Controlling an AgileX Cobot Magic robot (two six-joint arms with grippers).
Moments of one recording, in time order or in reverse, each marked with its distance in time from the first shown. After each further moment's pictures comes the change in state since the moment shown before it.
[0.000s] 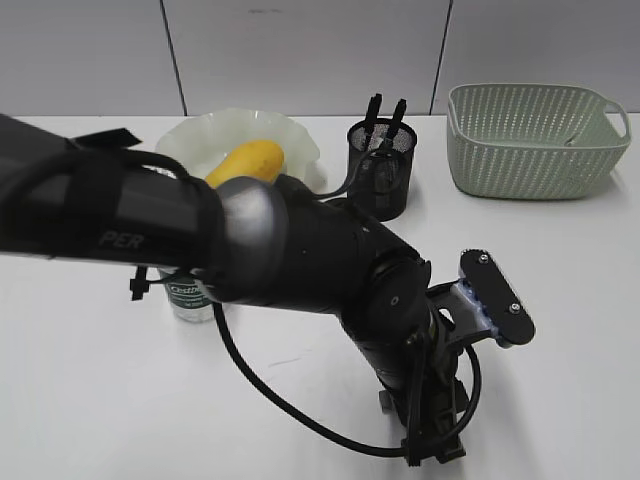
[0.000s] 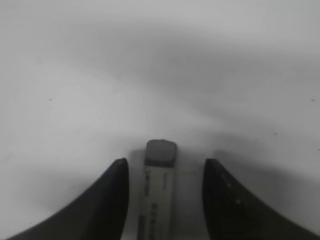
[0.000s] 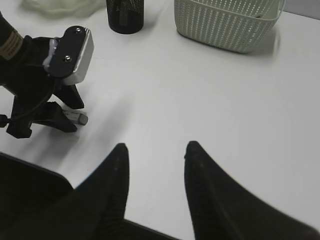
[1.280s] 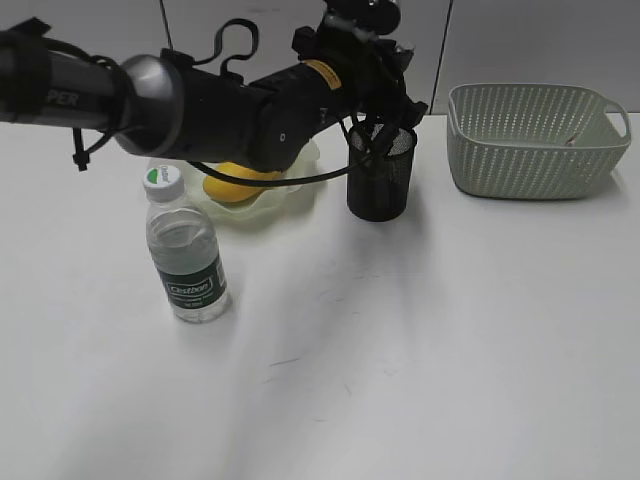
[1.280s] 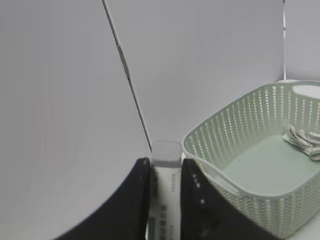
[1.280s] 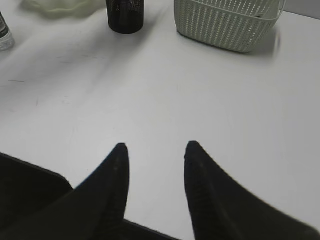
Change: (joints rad) left arm 0.343 0.029 -0.154 -0.027 -0.937 -0.019; right arm 0.000 0.000 0.000 0.000 0.000 0.000
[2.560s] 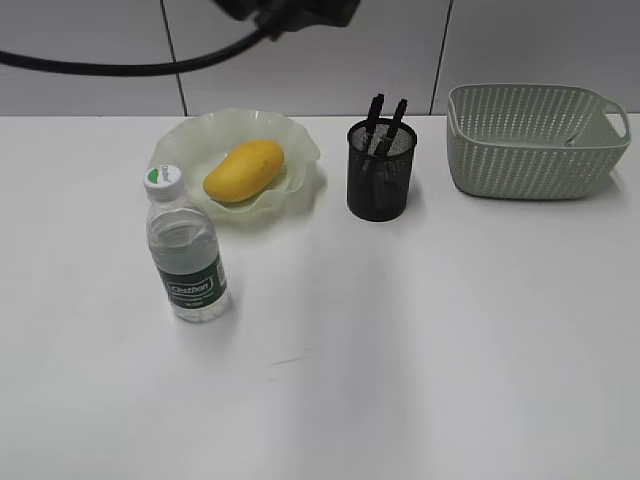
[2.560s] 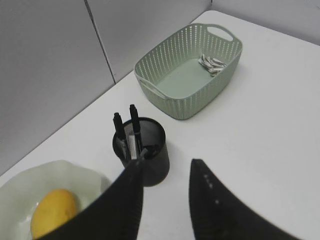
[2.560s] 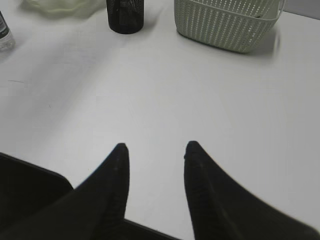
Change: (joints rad) left arm -0.002 -0.625 0.117 -0.018 0.941 -0.061; right arm 0.000 0.000 0.000 -0.001 0.000 0.003
